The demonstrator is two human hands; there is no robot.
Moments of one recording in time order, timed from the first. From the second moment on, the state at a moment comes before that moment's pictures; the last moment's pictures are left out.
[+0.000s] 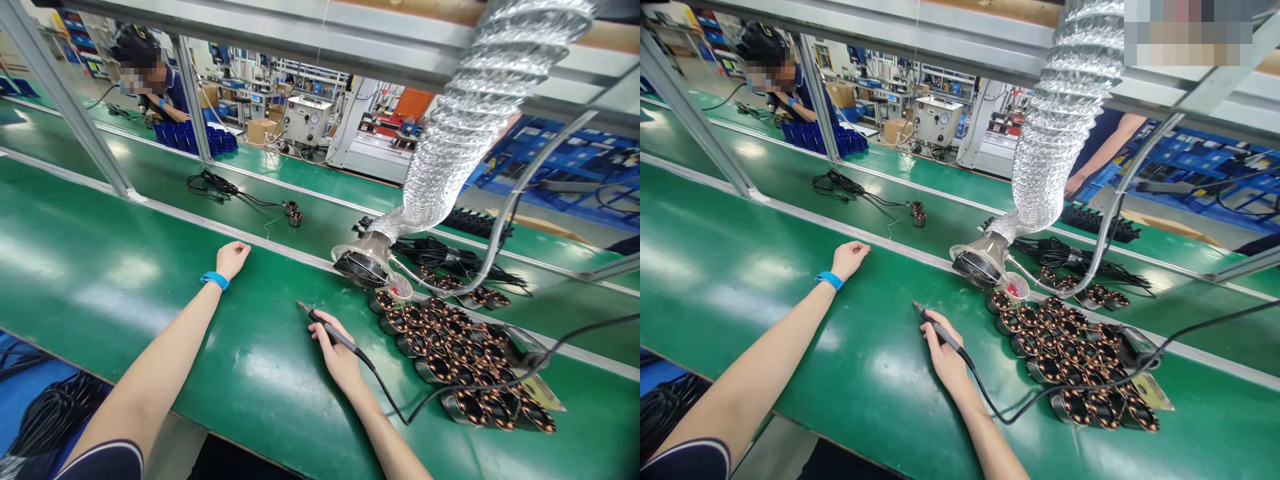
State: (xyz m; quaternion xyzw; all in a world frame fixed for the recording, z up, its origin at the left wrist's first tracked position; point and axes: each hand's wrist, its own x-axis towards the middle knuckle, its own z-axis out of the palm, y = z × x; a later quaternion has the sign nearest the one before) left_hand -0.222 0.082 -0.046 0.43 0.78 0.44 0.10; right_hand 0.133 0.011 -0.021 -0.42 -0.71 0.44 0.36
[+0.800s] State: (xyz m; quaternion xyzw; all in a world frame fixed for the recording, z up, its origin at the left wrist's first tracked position) left_hand -0.219 0.081 -0.045 0.44 0.77 0.45 0.10; right_hand 0.086 0.076 -0.004 -0.38 -0.72 0.44 0.38
